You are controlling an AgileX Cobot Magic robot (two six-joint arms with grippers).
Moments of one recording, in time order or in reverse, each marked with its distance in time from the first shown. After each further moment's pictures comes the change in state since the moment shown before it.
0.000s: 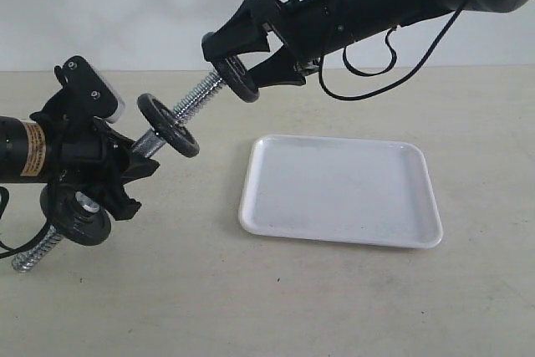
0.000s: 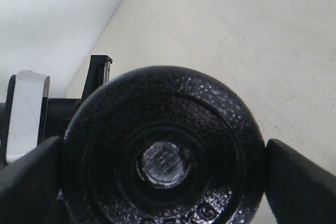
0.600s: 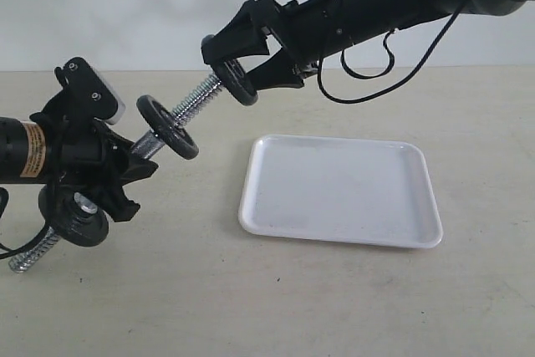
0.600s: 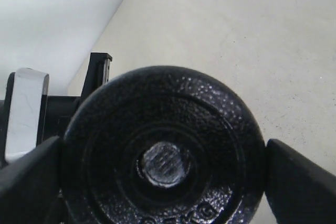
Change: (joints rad) left arm 0.000 0.000 0.000 0.006 0.016 0.000; right arm 0.002 0.013 -0.004 0.001 0.007 -0.011
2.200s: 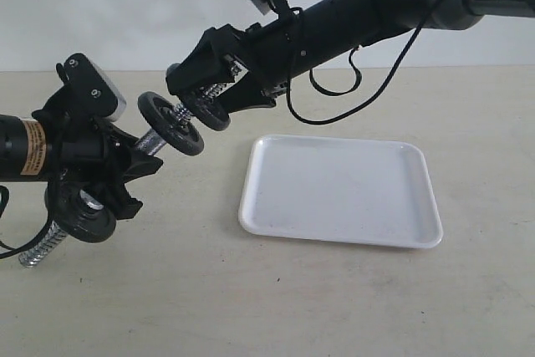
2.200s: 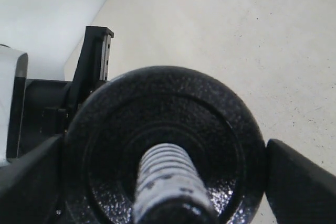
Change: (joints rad) left arm 0.000 -0.002 0.002 0.004 -0.041 0.006; right arm 0.096 0.017 0.000 -0.026 -0.040 0.007
